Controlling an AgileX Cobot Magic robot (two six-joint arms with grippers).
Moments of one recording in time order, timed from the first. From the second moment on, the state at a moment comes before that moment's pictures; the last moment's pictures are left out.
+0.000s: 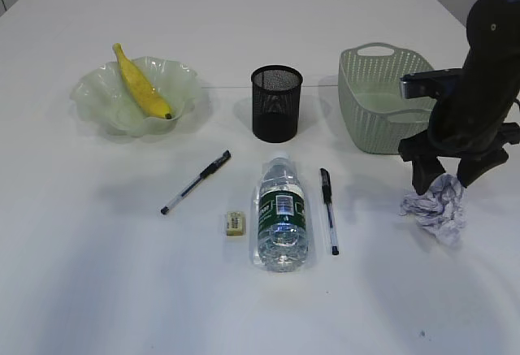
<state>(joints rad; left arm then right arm) -0.06 1.23 -1.22 -0.03 1.18 -0.01 0.11 1.97 -1.39 -0.05 0.99 0.00</state>
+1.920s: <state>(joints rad) -0.06 1.23 -1.22 -0.02 1.13 -0.01 0.11 1.97 -1.62 -0.06 1.01 0.00</state>
